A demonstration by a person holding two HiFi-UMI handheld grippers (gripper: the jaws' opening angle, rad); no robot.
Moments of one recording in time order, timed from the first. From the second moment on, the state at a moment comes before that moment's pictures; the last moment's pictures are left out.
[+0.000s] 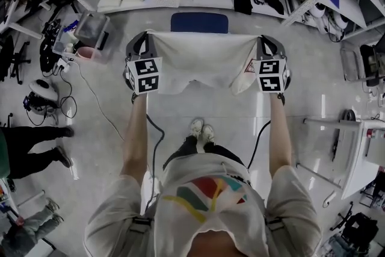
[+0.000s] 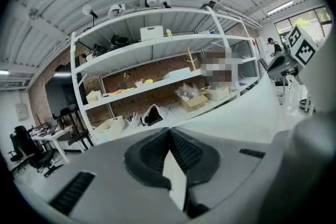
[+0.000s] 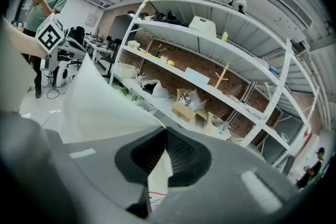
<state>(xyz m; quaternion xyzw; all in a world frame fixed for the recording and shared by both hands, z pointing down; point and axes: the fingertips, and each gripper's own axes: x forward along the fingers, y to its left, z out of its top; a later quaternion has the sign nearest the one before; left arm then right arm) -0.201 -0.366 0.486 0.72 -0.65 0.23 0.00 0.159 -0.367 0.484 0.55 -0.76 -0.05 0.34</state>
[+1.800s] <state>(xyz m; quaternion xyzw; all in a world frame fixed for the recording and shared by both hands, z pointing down) -0.201 -0.302 0.646 0.71 -0.61 0.33 0.12 0.159 -0.318 0.637 0.51 -0.75 0.05 0.42</state>
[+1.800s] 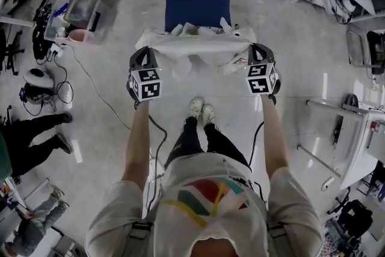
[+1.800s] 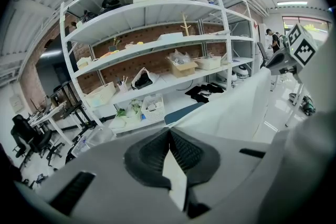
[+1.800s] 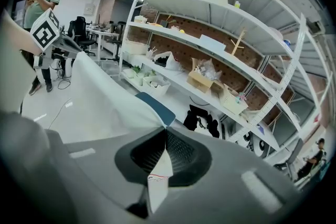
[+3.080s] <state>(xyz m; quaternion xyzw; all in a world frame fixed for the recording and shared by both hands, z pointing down) -0.191 -0.321 0.564 0.71 -0.65 0.27 0.08 0.169 -0.334 0.555 0.57 -0.76 0.06 0.29</state>
